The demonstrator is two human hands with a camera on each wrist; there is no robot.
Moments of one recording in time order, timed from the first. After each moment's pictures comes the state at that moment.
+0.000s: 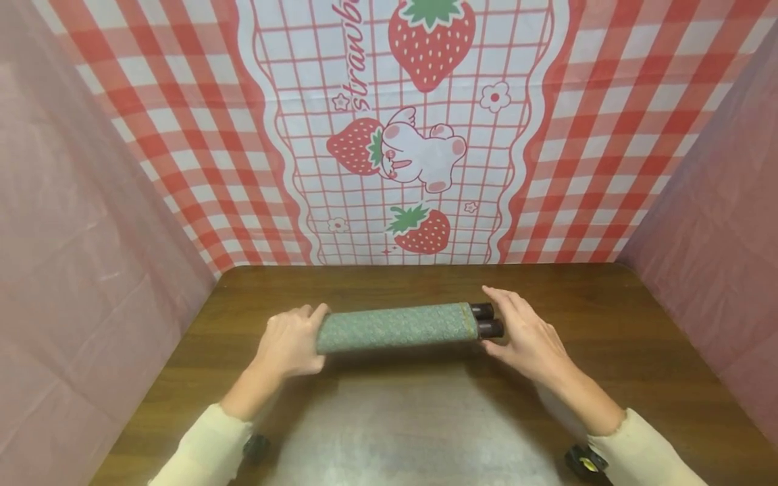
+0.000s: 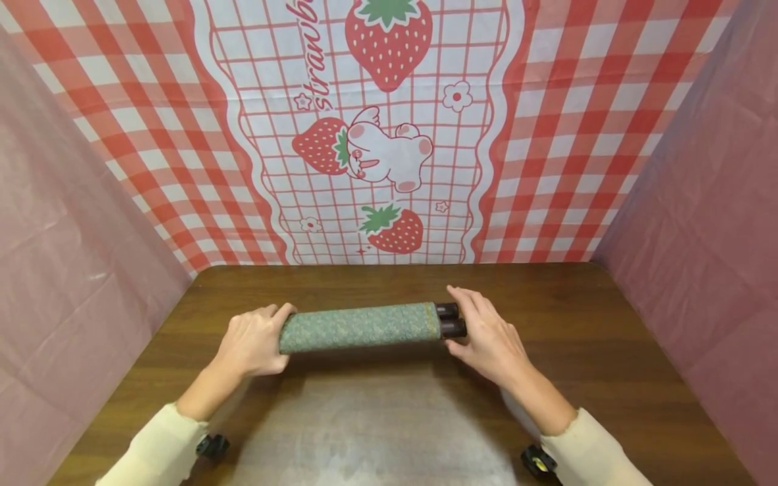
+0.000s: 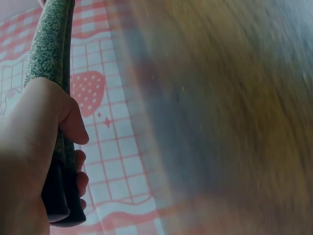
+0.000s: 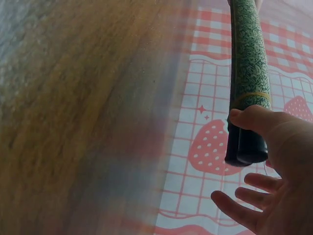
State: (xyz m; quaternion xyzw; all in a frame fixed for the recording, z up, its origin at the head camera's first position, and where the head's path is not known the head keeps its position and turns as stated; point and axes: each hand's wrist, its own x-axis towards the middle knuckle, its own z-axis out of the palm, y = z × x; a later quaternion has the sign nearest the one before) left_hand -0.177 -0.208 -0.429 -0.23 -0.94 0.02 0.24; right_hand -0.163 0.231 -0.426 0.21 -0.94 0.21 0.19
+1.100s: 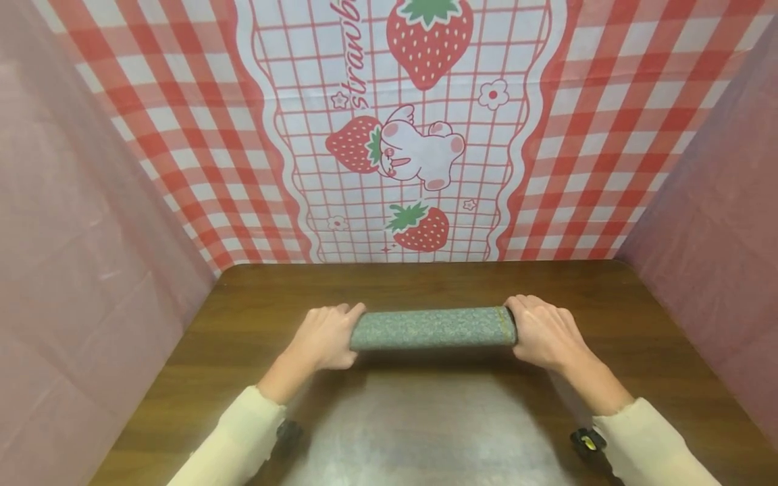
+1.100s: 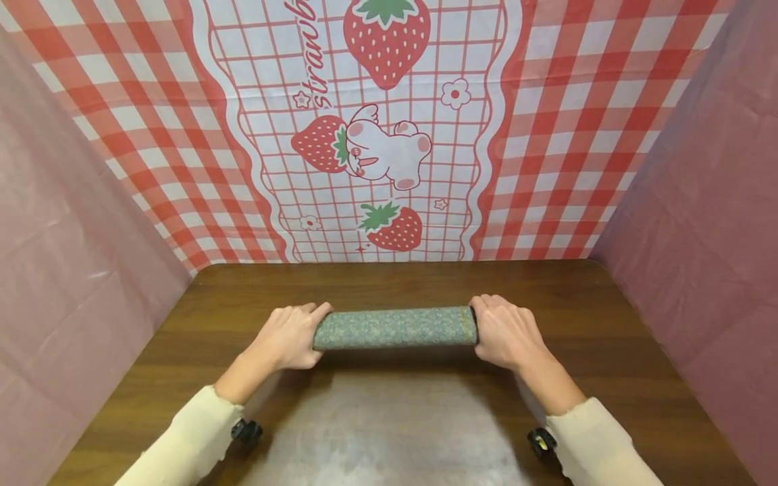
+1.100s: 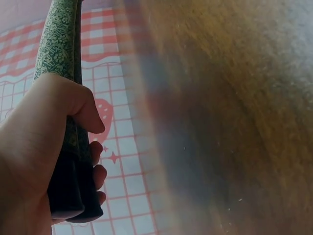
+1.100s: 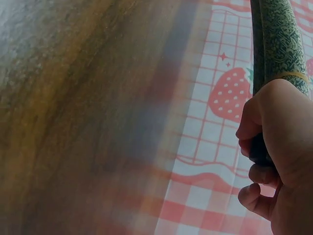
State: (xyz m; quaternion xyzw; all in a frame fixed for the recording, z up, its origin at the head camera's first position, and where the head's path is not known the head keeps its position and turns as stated) left_hand -0.190 -0.155 -0.422 -0.28 -0.95 0.04 0.13; right_hand -0.180 0.260 -0.421 0.21 -0.96 0.07 0.17
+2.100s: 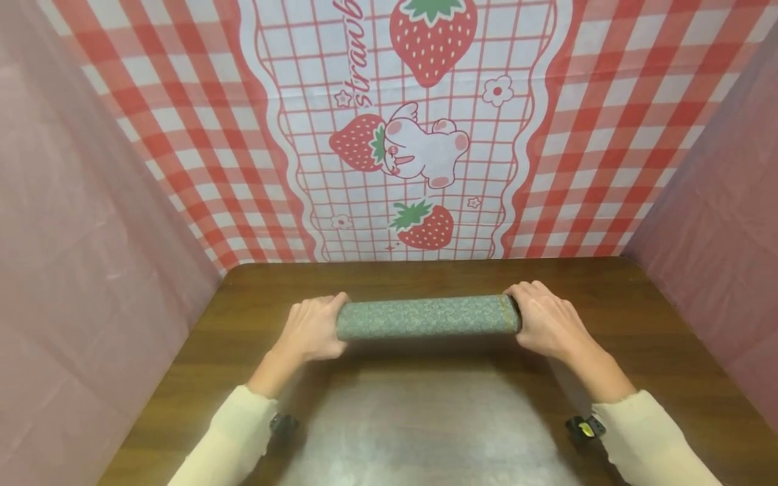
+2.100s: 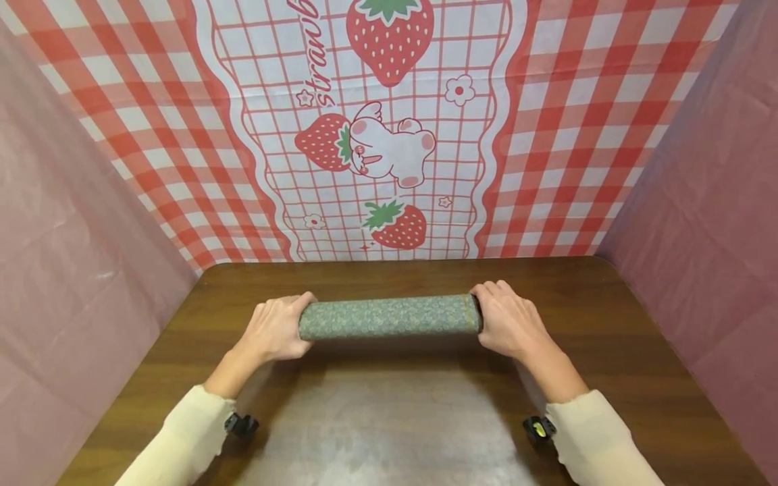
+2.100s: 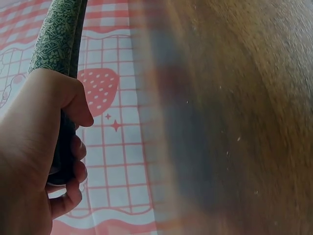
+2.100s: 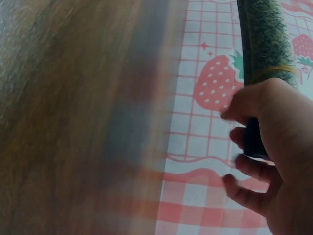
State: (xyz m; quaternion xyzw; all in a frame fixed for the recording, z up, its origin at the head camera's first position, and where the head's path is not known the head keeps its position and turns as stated) left_hand -0.195 -0.187 -0.420 -0.24 -0.95 -0.06 0.17; right_hand -0.190 0.258 -0.417 0.20 -0.96 0.12 0.15
